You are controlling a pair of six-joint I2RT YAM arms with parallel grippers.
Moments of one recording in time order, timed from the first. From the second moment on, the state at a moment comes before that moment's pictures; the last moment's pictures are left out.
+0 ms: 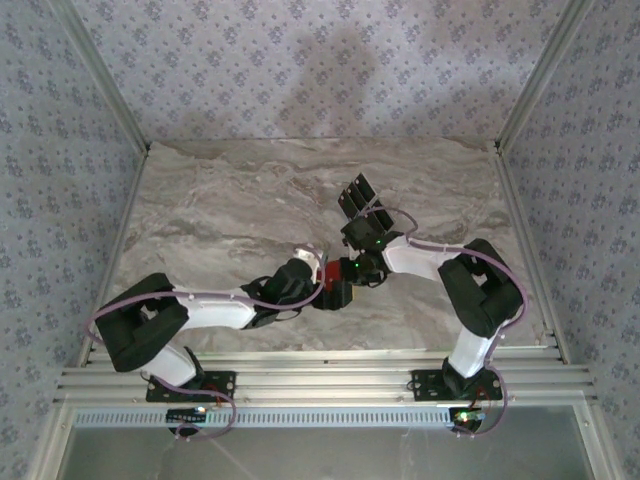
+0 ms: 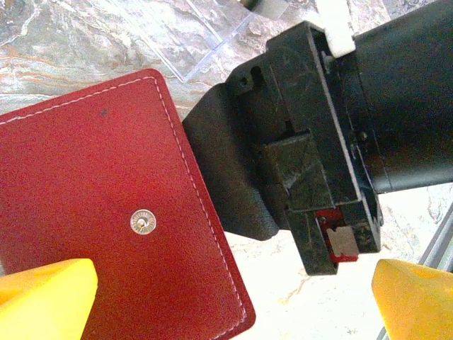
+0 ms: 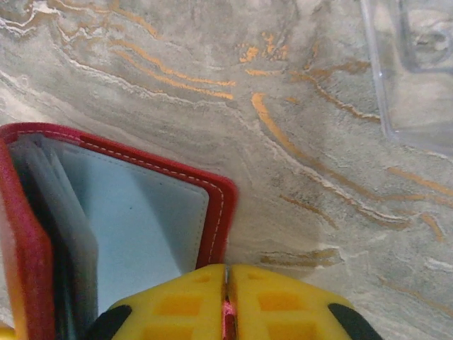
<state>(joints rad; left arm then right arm) -1.00 1.52 0.58 0.37 0.05 -0.77 0.65 1.74 0.96 -0.43 -0.19 0.53</state>
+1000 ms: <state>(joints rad) -0.93 1.24 0.58 -0.19 -0.37 -0.67 0.63 1.68 0.91 -0.41 -0.11 0.52</state>
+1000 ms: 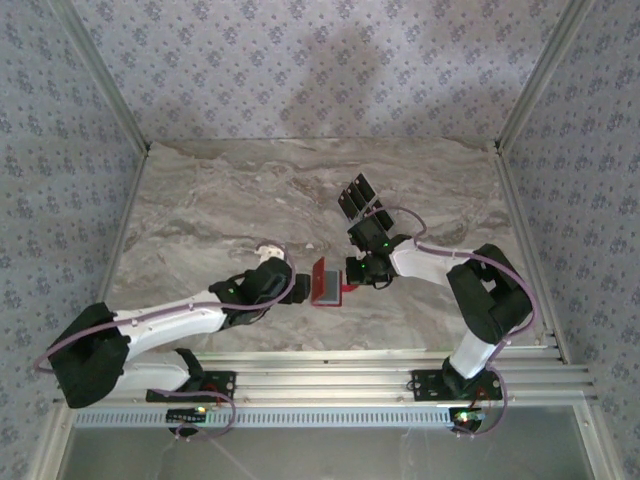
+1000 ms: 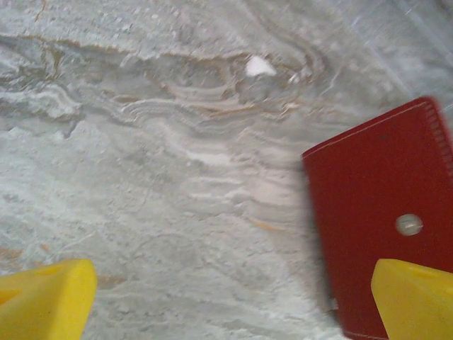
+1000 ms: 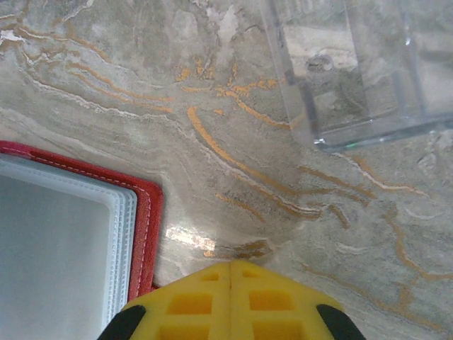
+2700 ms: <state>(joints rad) -1.06 1.55 0.70 -0.20 -0.38 -0.63 0.62 1.62 0.90 -0.44 -0.11 0.51</state>
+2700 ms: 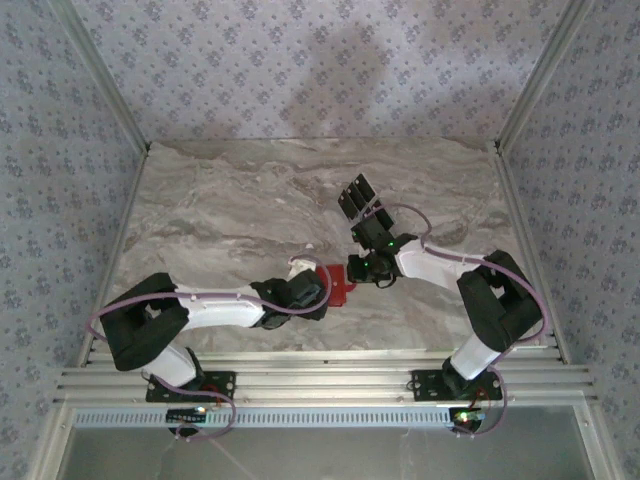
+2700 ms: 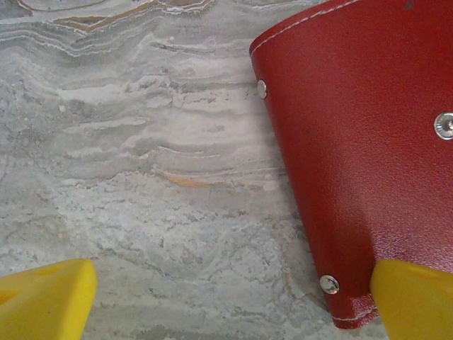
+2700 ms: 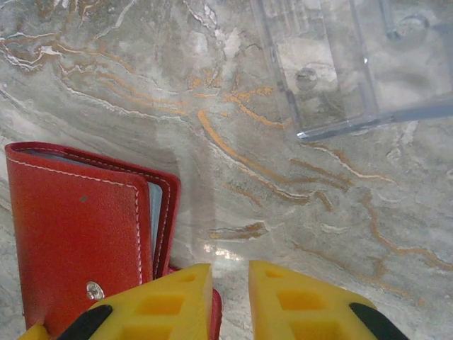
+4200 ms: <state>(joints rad) -1.07 1.57 0.72 -0.22 -0.40 -0.63 0.64 1.56 0.88 -0.47 -0.12 0.51</state>
